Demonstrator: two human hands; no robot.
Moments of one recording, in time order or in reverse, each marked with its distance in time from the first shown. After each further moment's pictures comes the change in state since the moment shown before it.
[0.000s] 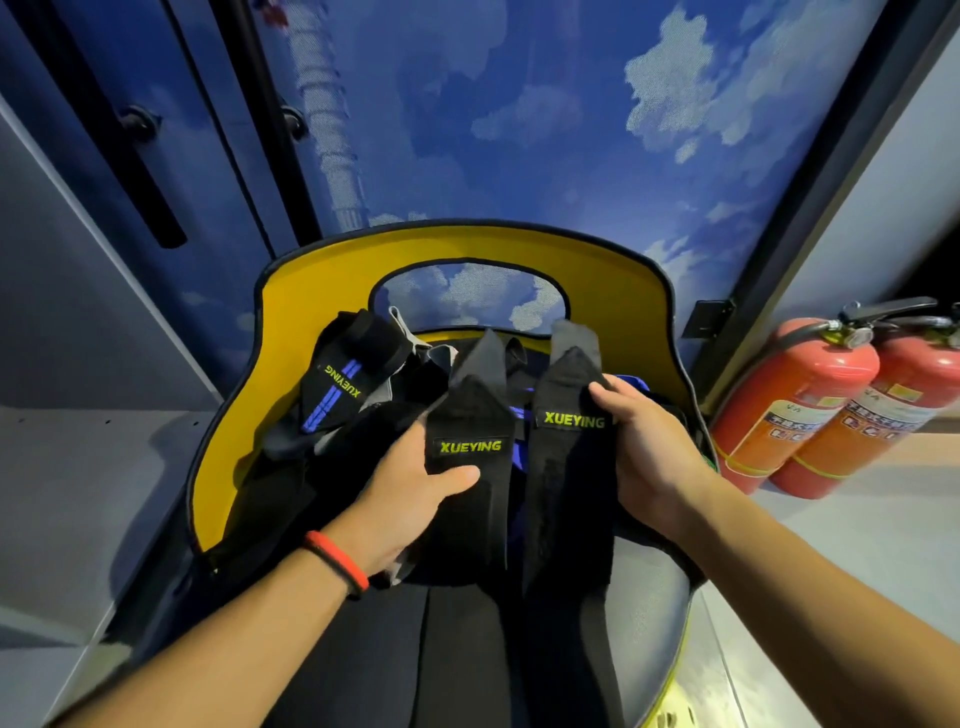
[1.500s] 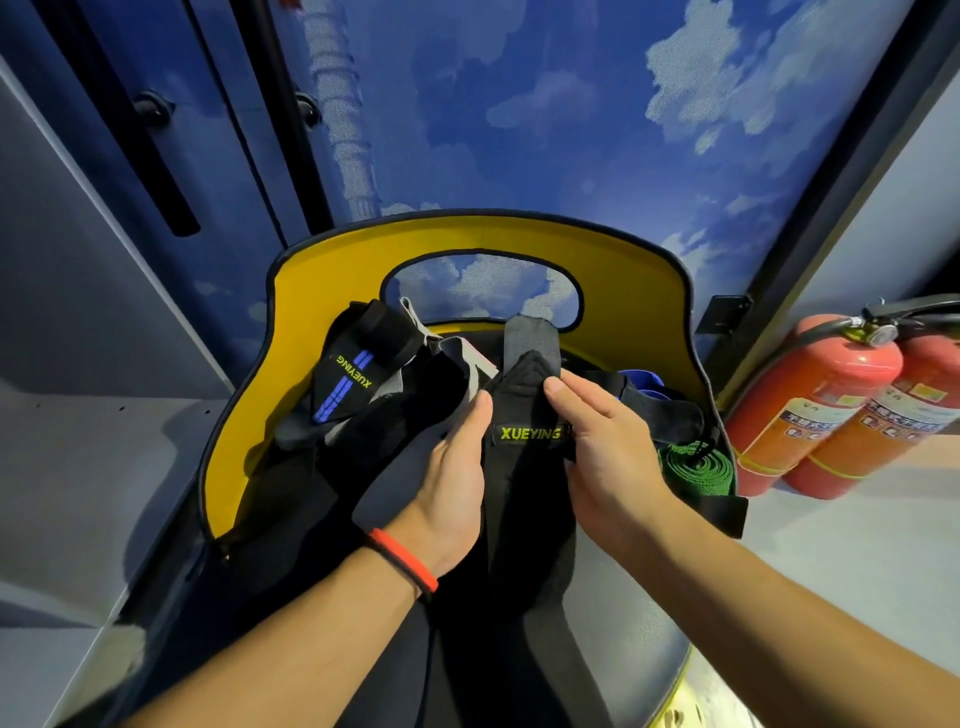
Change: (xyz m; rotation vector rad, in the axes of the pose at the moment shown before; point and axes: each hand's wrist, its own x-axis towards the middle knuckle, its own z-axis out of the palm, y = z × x) left_hand -0.001 0.022 0.048 -0.627 0.012 -0.123; right_hand -0.010 0.030 0.047 0.022 0.123 -0.163
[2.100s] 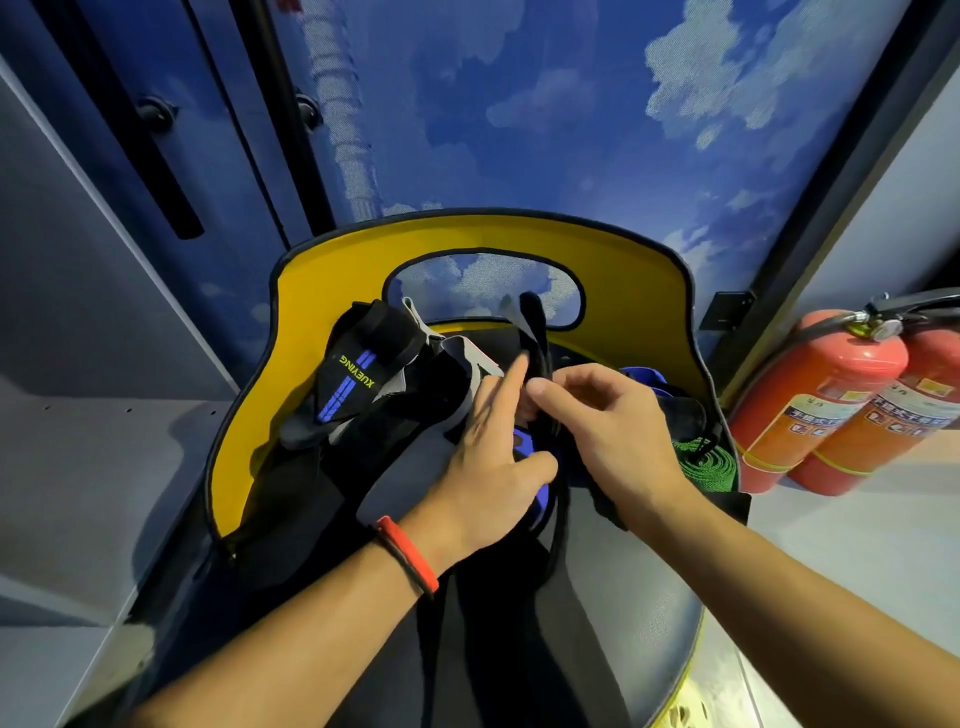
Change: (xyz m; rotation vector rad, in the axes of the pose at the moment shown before) left_hand -0.009 0.017 0.006 0.910 -0.190 0.258; right_hand -0.005 -0.019 -0.008 -0.548 -0.088 -0.307
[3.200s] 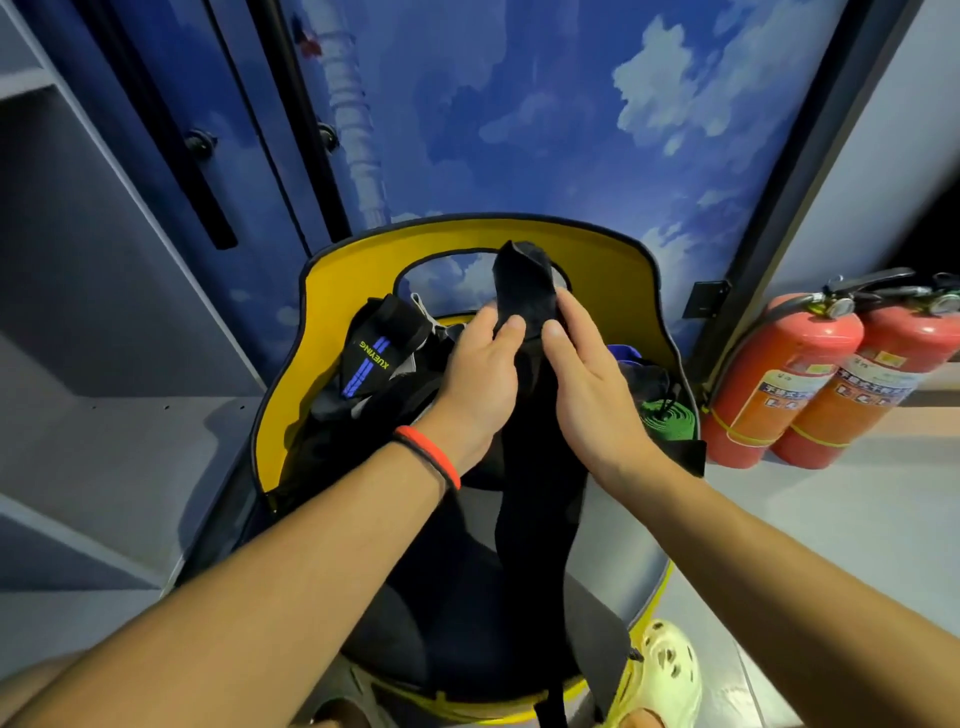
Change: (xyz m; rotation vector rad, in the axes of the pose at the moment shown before) left_hand -0.003 0.062 -0.003 -0.345 0.301 -0.005; right_hand -0.048 -0.040 0.002 -0.028 -0.077 -0.198
